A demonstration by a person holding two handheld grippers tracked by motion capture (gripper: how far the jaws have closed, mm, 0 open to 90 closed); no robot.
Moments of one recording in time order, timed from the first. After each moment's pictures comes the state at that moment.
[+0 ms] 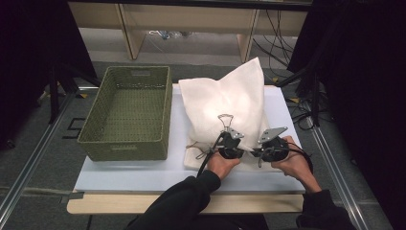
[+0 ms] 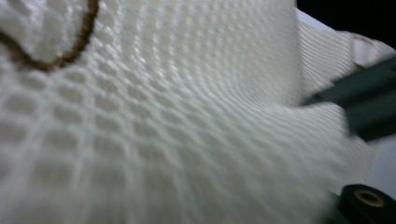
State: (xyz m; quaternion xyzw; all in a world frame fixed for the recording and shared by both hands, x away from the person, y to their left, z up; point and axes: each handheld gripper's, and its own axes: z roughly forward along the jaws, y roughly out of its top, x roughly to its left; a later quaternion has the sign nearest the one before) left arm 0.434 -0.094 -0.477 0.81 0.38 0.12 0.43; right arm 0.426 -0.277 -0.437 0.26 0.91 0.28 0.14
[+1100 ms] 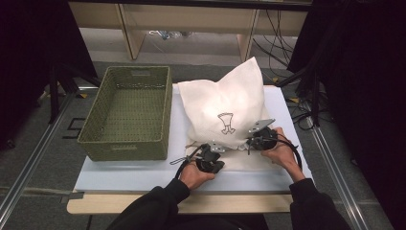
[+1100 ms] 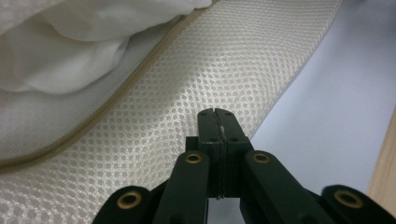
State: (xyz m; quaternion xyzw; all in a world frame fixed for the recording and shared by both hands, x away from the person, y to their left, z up) left arm 0.404 -0.030 -0.486 0.87 0.32 0.07 0.37; right arm 0.475 -0.264 -0.459 0.27 0.91 0.26 0.18
